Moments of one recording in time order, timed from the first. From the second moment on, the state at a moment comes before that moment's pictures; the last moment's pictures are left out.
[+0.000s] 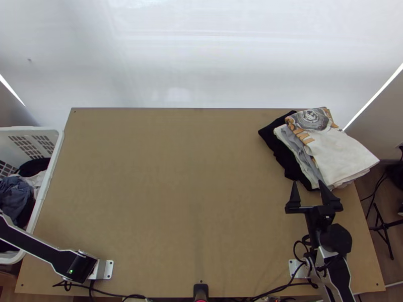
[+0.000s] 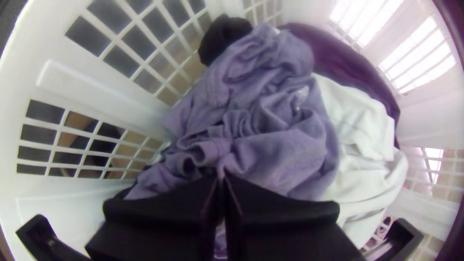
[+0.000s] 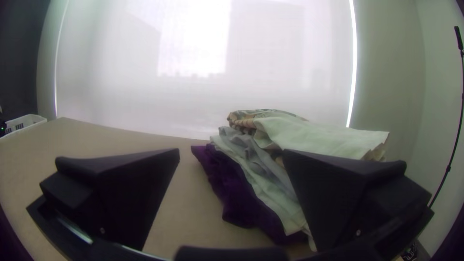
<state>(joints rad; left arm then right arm) 1.19 2.63 2.14 -0.66 -0.01 0.45 0.22 0.00 0.00 0.04 0.20 -0.06</state>
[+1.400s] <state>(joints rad) 0.52 1.19 1.45 -0.68 0.42 0.07 0.22 0.00 0.00 0.04 0.20 -0.06</state>
